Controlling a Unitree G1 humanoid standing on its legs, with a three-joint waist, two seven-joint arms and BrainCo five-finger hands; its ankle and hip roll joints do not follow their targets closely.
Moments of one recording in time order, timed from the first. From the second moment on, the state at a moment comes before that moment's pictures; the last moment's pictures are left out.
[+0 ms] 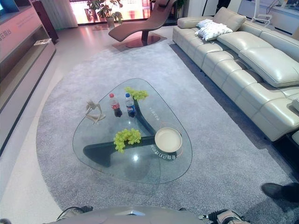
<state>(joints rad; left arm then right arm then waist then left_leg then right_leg) -0.02 0.28 -0.27 1.25 0.18 0.19 0.03 -0.05 -0.30 0.23 1.32 -0.10 0.30 0.03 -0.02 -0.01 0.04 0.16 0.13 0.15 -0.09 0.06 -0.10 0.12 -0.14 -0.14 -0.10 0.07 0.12</state>
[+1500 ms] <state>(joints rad) -0.30 0.45 -0.25 0.98 0.02 0.01 0.38 -0.13 -0.38 0.24 1.31 -0.05 0.28 0.00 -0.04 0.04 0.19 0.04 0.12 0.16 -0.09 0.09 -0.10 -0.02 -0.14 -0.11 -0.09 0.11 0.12</state>
